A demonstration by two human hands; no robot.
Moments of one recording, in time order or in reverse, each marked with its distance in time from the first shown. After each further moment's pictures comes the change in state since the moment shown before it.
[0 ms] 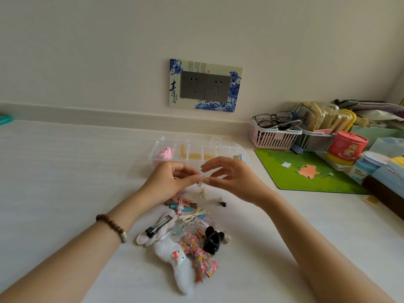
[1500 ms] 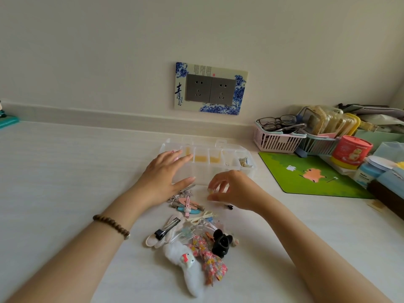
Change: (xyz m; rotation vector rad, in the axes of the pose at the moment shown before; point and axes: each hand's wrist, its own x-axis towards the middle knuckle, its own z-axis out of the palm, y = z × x) left_hand 0.004 -0.023 -0.034 0.817 -0.071 0.105; right_hand 0.009 0.009 0.012 -0.411 -0.121 0.054
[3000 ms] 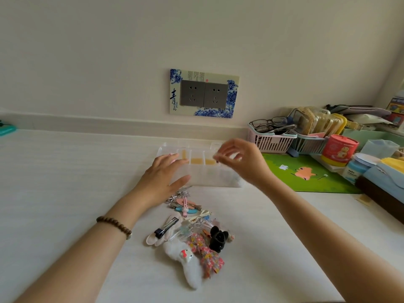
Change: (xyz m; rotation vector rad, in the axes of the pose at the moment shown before) left_hand 0.000 0.003 0.002 -0.058 0.023 -0.027; right_hand 0.002 -0.013 -0.043 0.282 0.430 -0.065
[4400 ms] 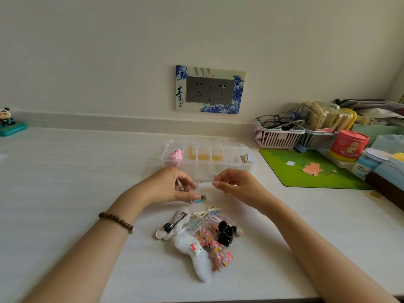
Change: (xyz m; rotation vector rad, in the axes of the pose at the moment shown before) left_hand -0.014 0.009 -0.016 -0.345 -0.275 -0.076; right_hand -0.040 0.020 0.037 0.202 -0.213 0.282
